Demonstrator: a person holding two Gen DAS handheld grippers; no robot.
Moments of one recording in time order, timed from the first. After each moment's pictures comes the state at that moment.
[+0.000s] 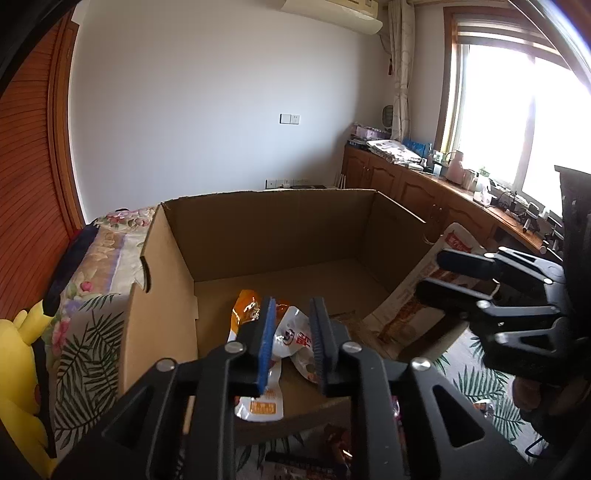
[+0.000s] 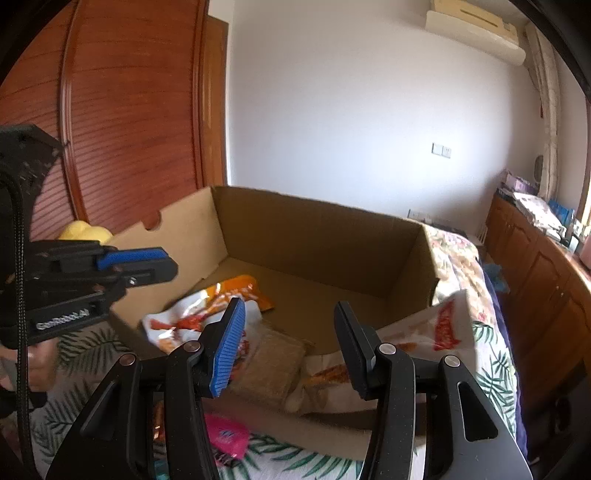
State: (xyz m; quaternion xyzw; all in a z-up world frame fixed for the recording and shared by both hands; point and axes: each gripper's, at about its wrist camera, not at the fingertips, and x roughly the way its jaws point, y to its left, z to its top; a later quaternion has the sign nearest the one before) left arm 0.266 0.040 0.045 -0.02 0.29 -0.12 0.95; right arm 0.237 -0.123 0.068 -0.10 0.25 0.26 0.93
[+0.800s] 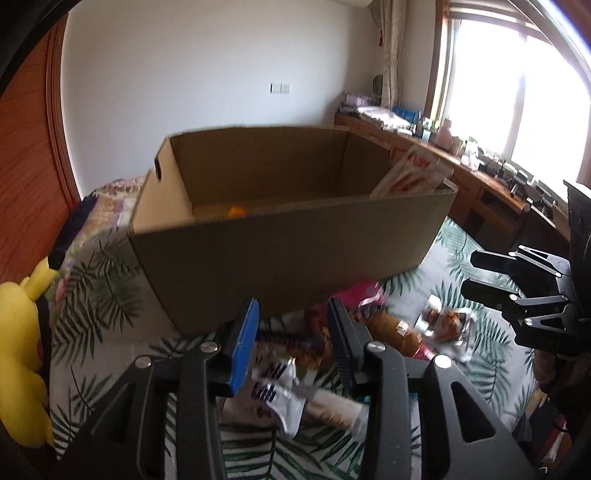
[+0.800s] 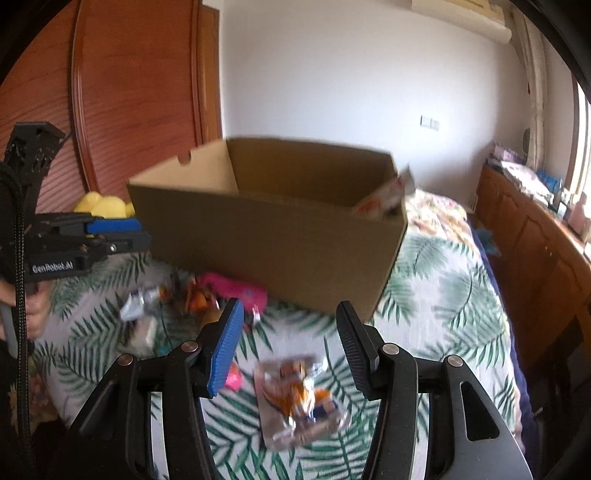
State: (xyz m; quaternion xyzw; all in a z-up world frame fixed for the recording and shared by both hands) left arm 0.185 0.036 0.007 0.00 0.35 -0.14 0.93; right arm 0.150 -0.172 0.018 -0.10 0.31 0.24 0.91
